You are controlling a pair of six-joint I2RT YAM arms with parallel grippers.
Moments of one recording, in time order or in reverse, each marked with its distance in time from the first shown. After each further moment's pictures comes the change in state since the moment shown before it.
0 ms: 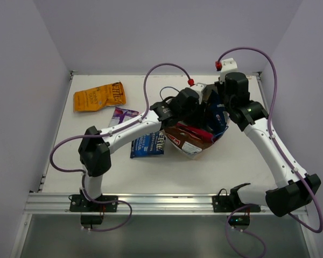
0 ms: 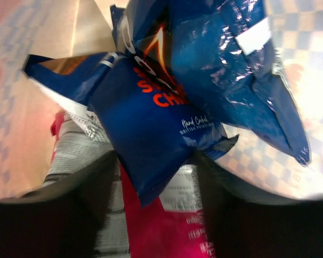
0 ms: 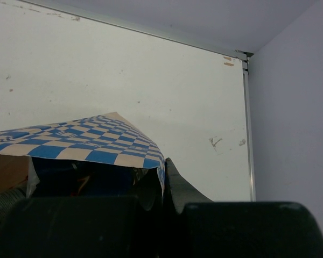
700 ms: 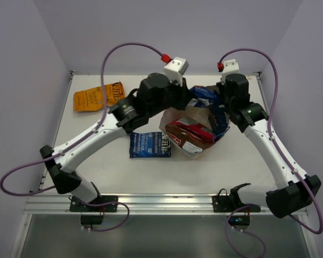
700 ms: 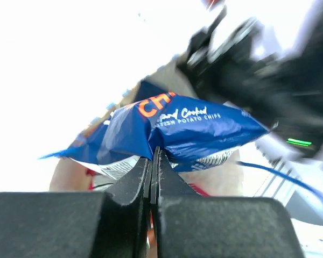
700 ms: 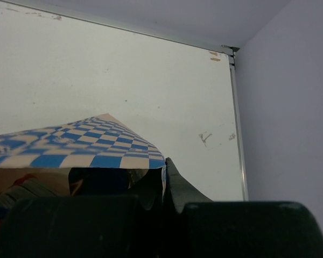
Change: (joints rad) left arm -0.005 -0.299 0.000 0.039 -0.082 0.098; right arm -0.003 -0.013 -0.029 0.022 0.052 -0.001
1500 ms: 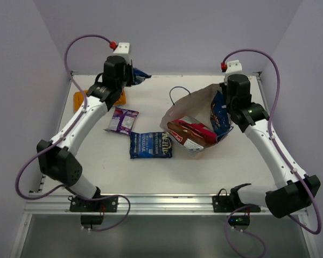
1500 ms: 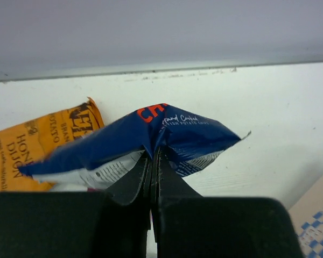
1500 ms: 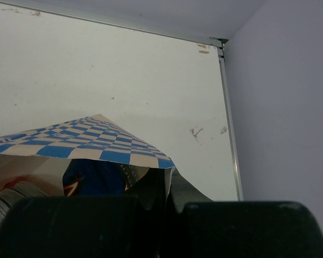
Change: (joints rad) left arm 0.546 -0.099 -0.197 0.064 -0.129 0.206; right arm -0.035 0.000 -0.019 0.012 0.024 0.001
